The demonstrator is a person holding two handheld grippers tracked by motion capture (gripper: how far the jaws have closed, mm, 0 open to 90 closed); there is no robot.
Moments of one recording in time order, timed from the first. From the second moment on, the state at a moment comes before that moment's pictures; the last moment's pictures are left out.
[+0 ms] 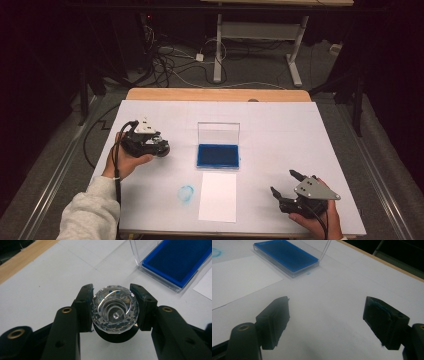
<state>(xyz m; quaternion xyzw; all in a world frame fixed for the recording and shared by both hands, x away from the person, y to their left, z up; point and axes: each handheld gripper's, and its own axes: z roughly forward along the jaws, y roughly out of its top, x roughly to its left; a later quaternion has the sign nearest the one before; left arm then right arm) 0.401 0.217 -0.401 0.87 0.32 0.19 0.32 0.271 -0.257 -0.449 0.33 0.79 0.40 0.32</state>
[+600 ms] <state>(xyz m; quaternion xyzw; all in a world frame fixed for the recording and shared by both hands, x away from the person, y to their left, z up) 0.363 0.195 -0.382 0.86 0.27 0.21 0.39 0.278 -0.244 -0.447 0.32 0.79 0.41 0.31</state>
